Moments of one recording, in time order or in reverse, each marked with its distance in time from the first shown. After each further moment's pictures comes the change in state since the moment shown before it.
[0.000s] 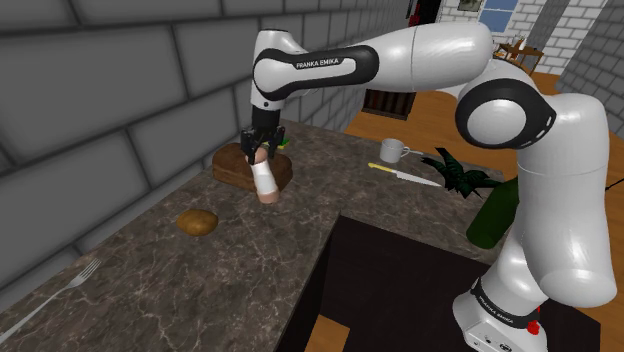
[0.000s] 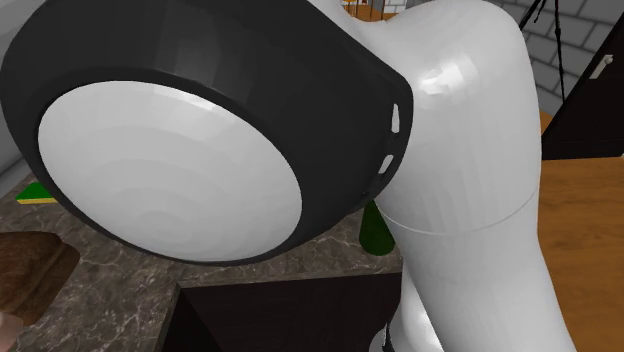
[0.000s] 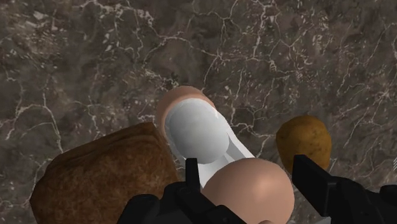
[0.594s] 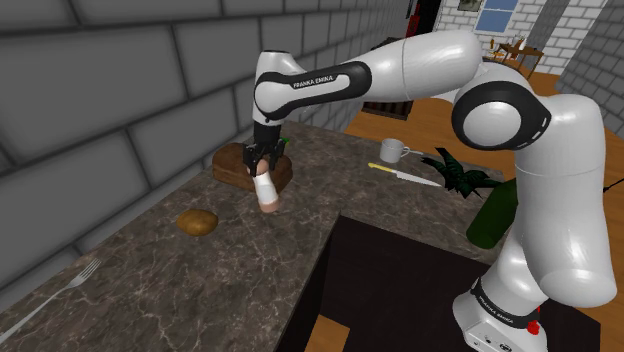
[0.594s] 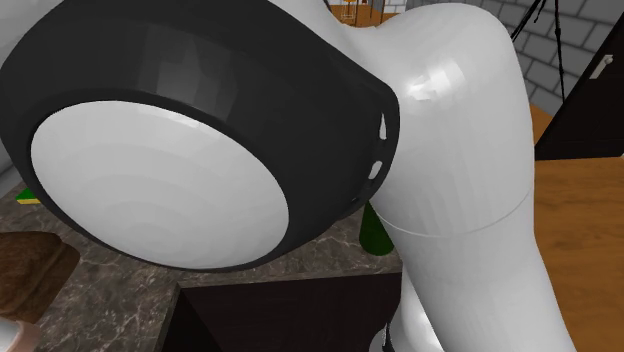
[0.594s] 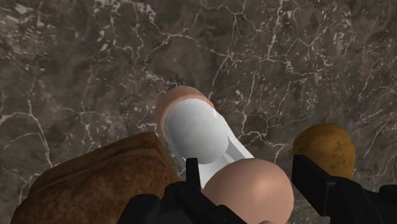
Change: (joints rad) arm 0.001 0.017 0.002 -0.085 0.008 0.100 -0.020
